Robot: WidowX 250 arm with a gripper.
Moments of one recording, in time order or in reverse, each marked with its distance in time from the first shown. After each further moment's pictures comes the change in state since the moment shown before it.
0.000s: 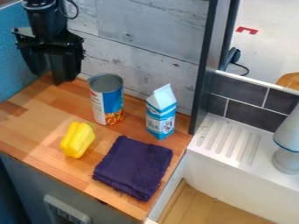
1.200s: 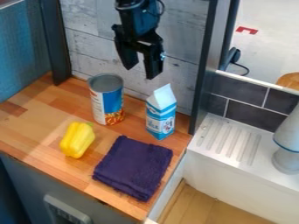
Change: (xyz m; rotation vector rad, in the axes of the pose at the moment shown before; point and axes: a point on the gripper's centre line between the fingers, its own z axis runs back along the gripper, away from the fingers) arm 0.052 -0.121 -0.010 -0.197 -0.064 -0.532
